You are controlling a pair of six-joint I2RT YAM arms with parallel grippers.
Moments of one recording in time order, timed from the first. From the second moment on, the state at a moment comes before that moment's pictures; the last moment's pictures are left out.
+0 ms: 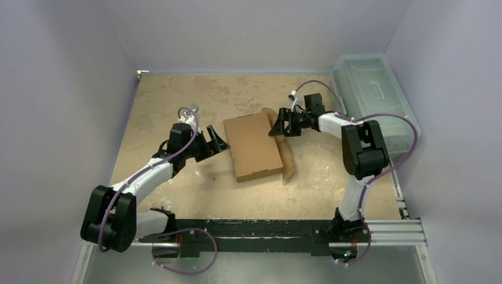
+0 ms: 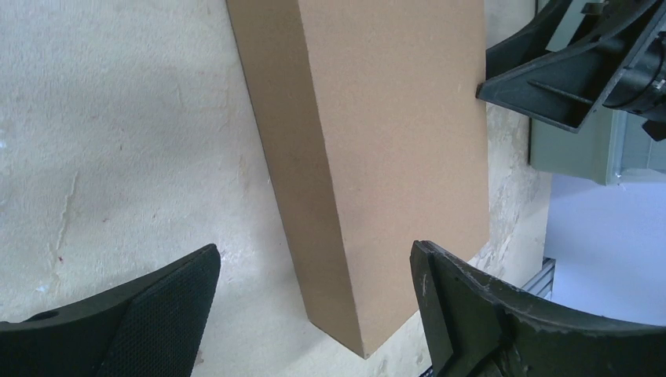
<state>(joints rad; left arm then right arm) -0.28 1.23 0.56 0.03 0.34 -0.73 0.21 1.96 1.18 -0.13 -0.74 0.31</state>
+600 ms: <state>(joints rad) -0.28 1.25 0.61 -0.01 0.33 -0.70 0.23 1.55 1.07 -0.25 -0.51 -0.19</state>
